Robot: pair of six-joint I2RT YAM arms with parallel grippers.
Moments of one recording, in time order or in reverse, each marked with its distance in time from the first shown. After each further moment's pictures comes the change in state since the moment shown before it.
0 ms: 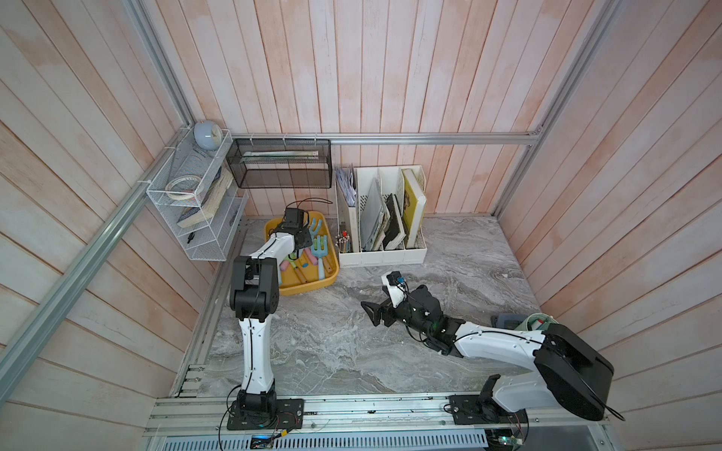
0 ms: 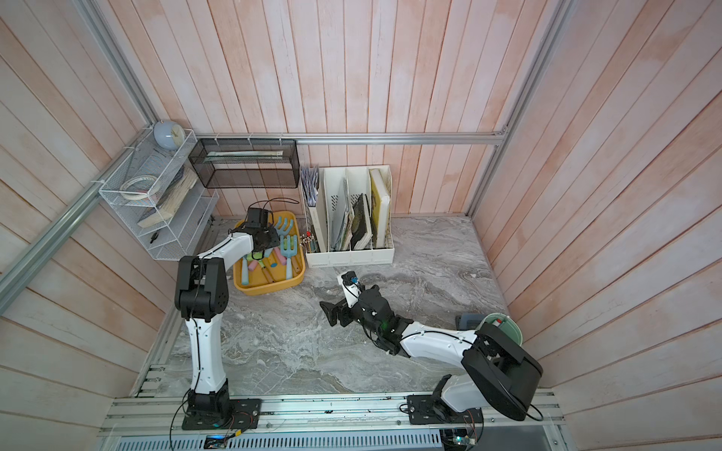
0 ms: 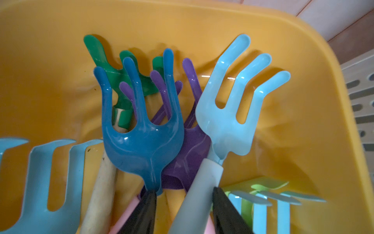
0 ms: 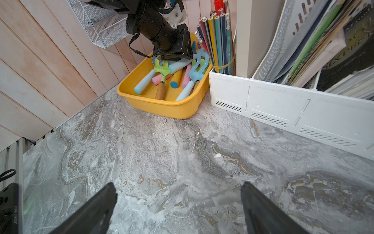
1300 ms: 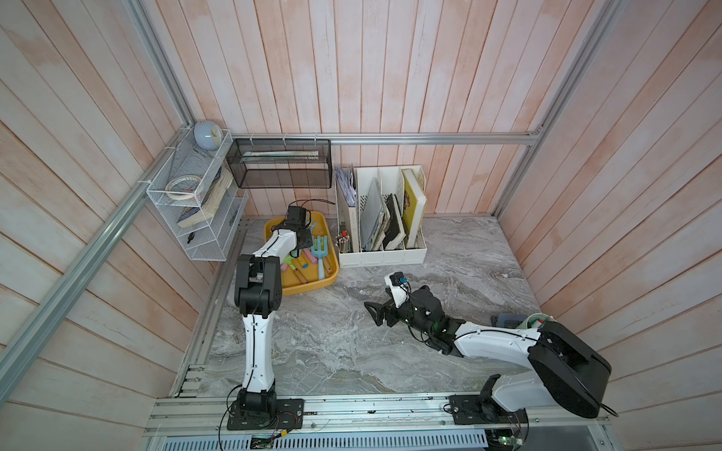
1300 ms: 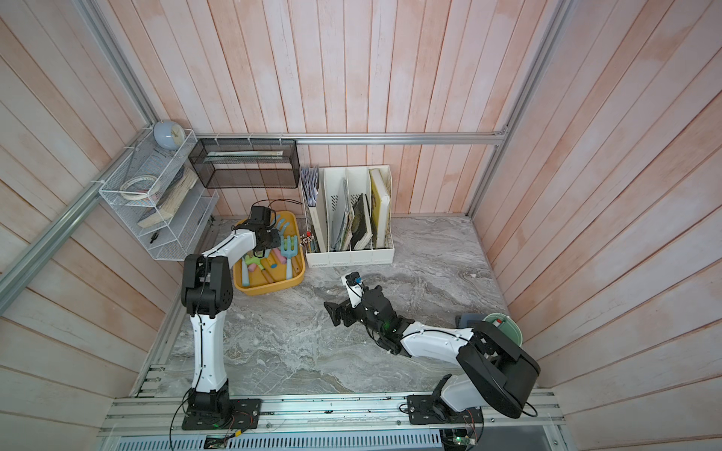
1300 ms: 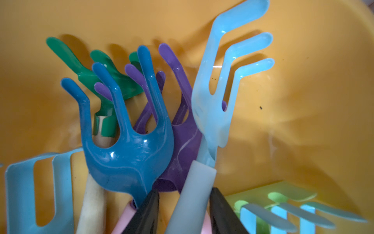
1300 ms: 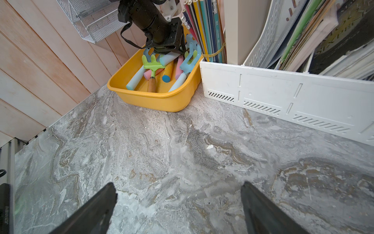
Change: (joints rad) left arm -0.005 0.077 0.120 -0.116 -0.030 0.050; right arm -0.035 0.019 -0.032 0.026 -0.022 0.016
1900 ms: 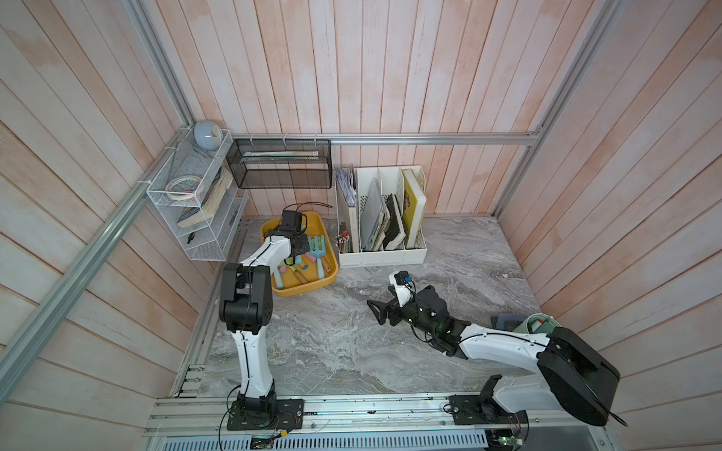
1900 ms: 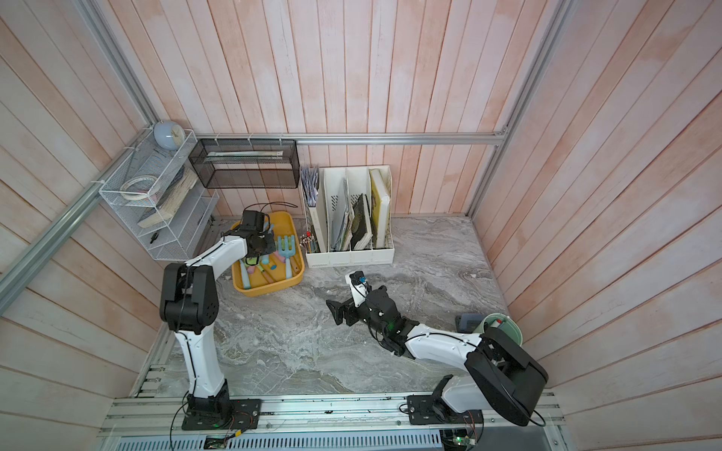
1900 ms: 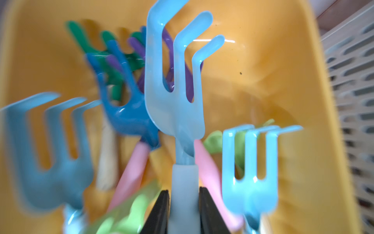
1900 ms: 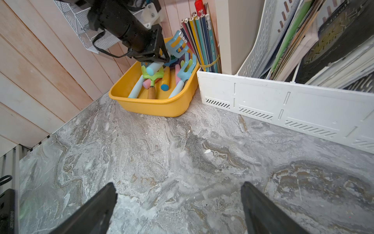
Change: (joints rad) left arm -0.002 -0.337 -0.353 0.051 0.014 -0.050; right arm -0.015 -0.060 -0.021 0.004 0.000 0.006
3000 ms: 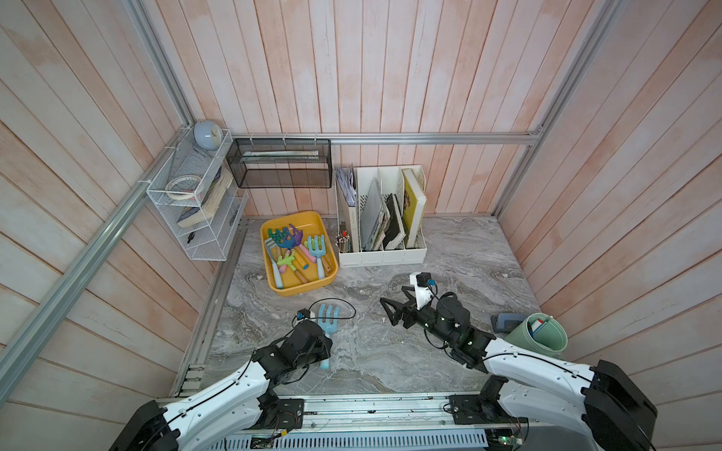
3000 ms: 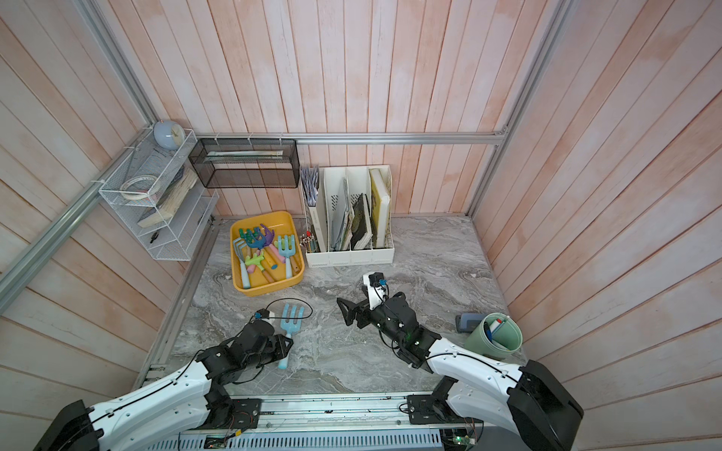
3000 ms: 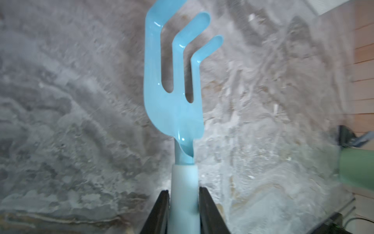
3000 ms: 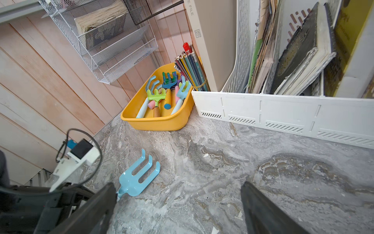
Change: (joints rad) left arm -0.655 -1.081 -1.250 0.177 0.087 -0.643; right arm -0.004 -0.279 -0.096 -0.090 0.050 0.095
